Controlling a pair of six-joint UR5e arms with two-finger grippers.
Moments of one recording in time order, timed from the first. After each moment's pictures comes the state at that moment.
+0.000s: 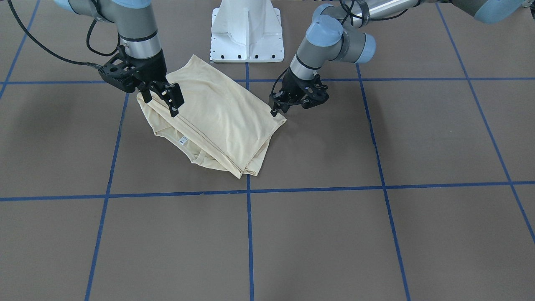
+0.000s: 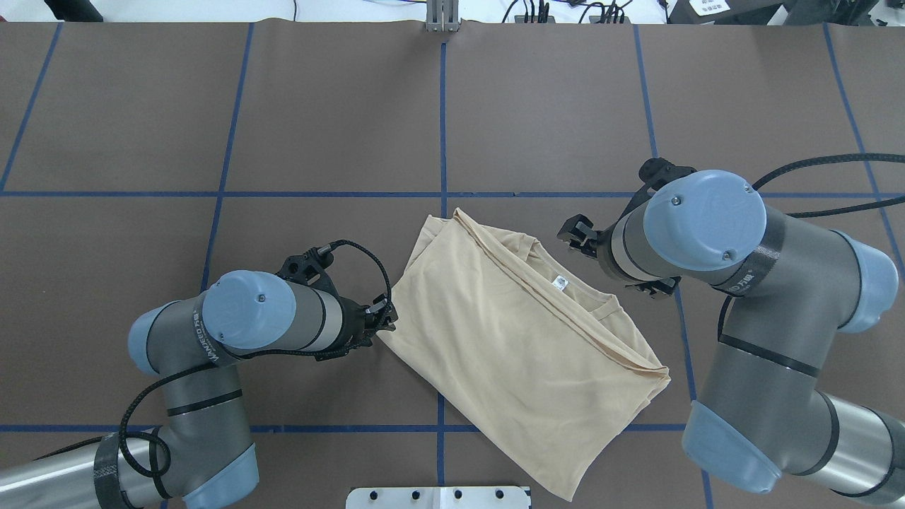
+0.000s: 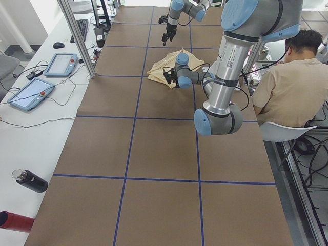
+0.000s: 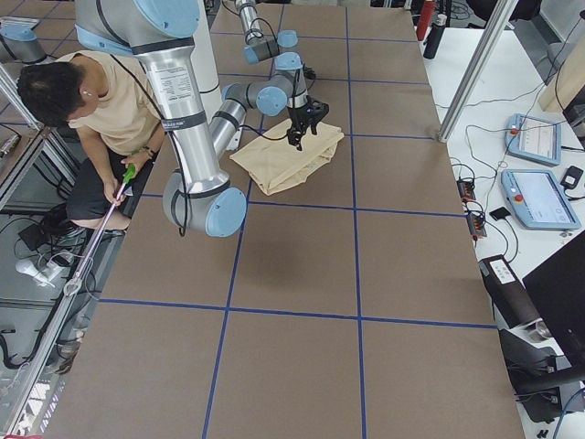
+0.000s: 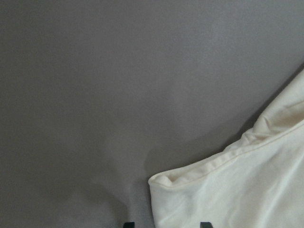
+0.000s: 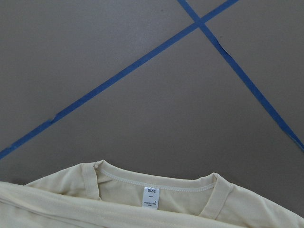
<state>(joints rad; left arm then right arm) -0.38 -2.01 -1.71 -2.09 -1.77 -1.90 0.54 -1.21 2.09 -1.70 1.71 1.78</state>
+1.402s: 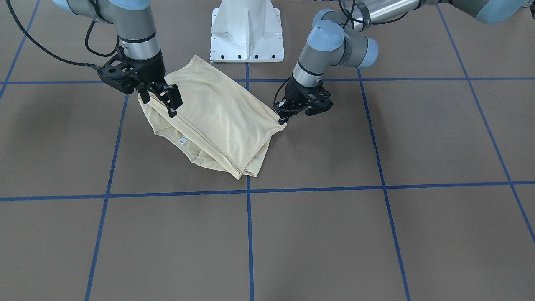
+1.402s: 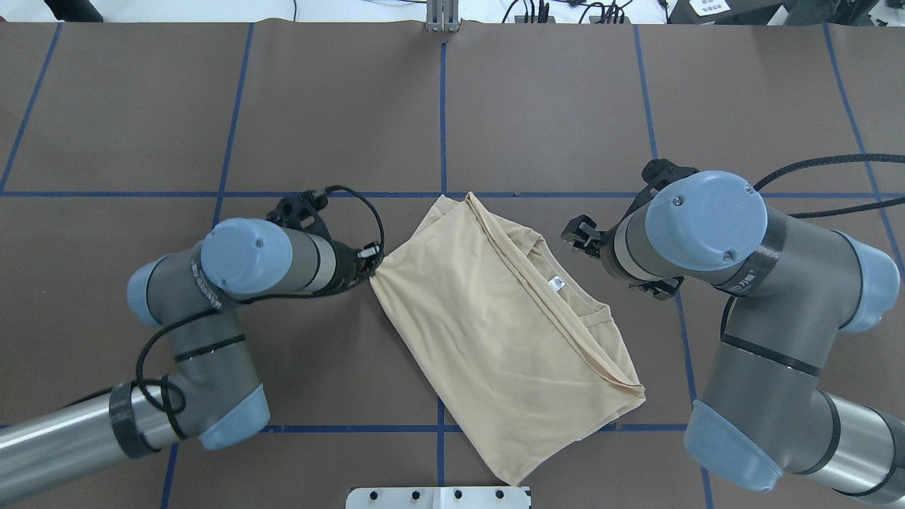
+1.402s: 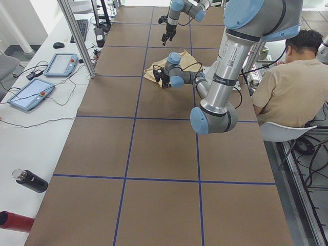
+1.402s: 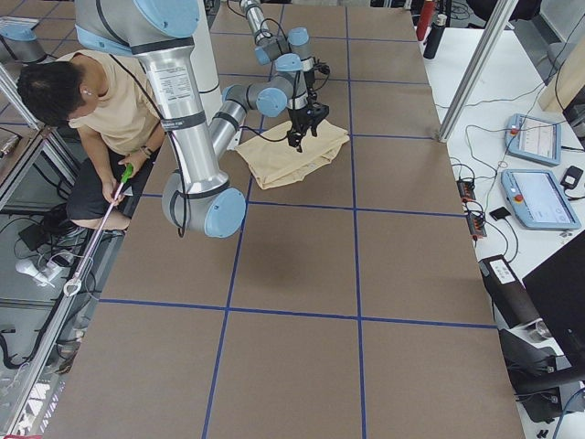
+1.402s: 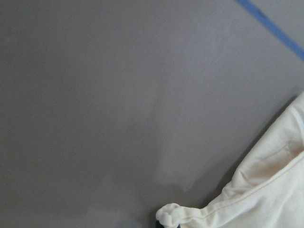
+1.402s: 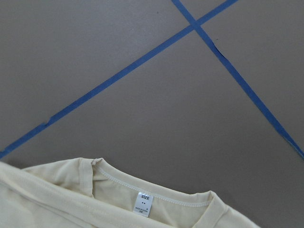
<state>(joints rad) -0.51 -2.09 -1.60 -2.10 -1.71 -1.71 0.54 -1.22 2.08 -1.70 1.71 1.78</state>
